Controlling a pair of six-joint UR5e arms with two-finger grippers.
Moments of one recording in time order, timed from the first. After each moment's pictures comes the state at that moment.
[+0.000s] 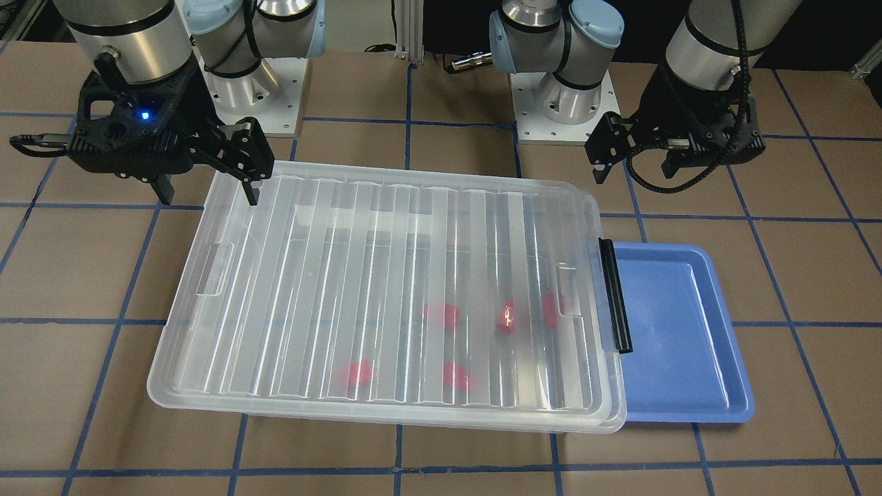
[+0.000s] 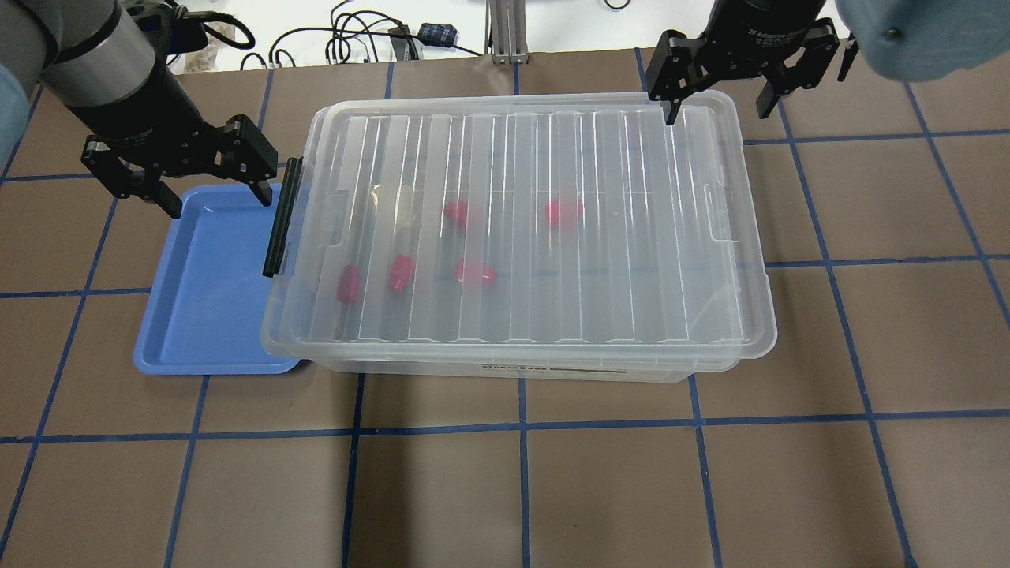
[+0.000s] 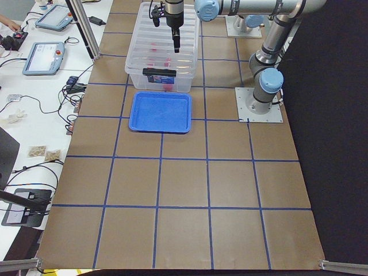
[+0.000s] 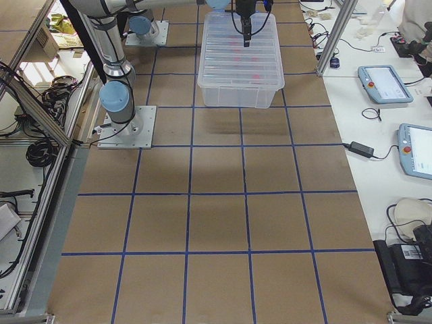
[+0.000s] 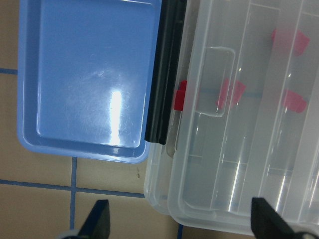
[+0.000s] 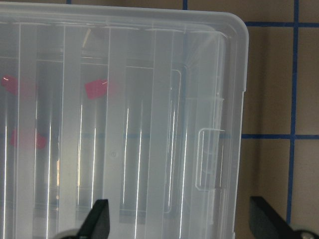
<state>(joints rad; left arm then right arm) -1.48 -1.55 -1.58 -1.61 1.58 -0.02 1.64 -1.48 1.42 -1.62 -1.58 0.05</state>
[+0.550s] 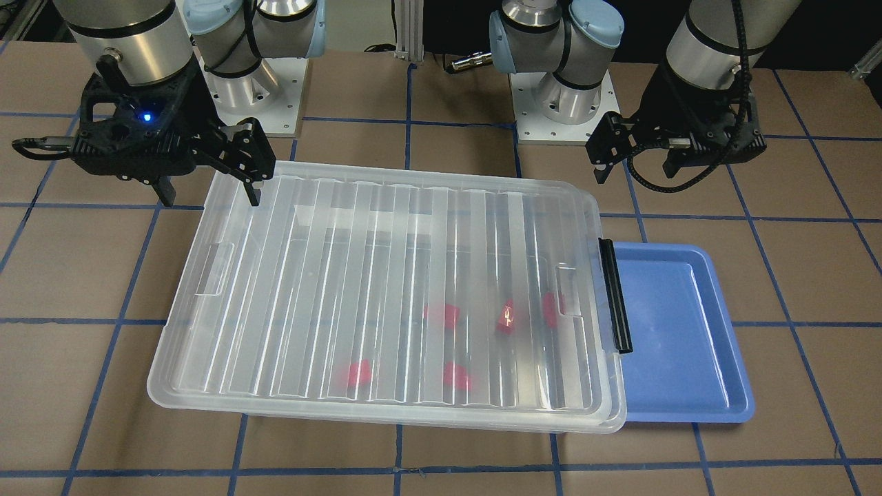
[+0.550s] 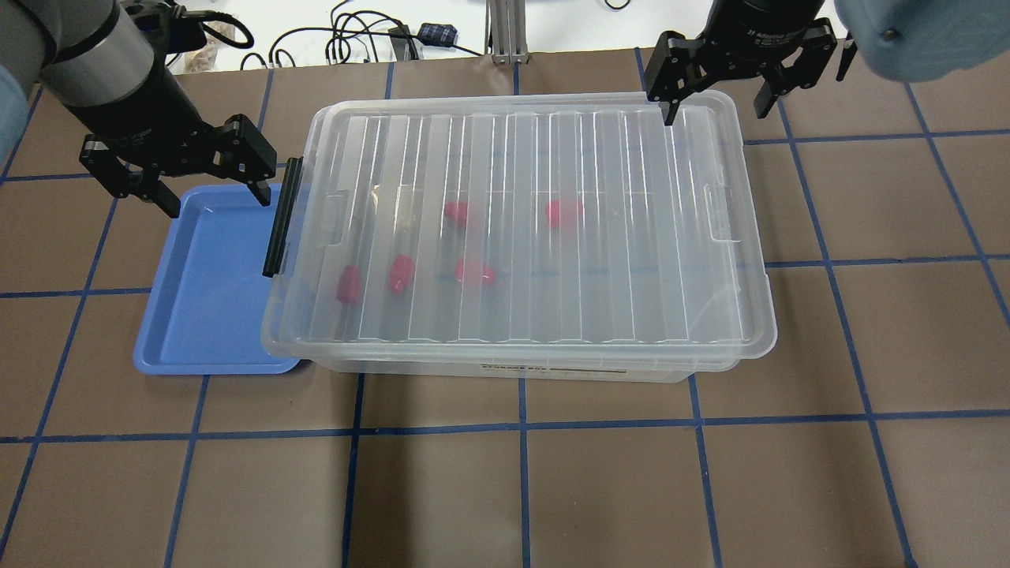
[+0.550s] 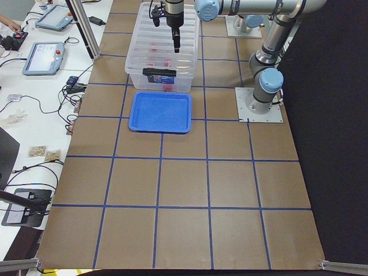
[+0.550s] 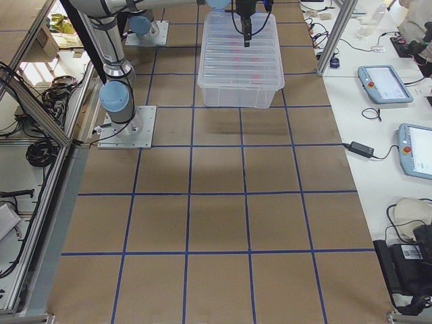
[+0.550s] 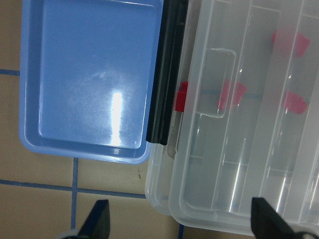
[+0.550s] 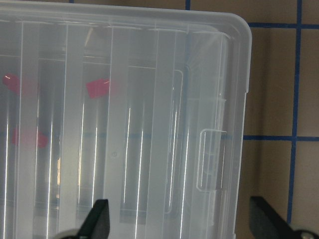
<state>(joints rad) -1.48 -1.54 -1.58 -1.61 1.59 -0.02 1.64 -1.48 1.42 -1.62 -1.58 0.04</state>
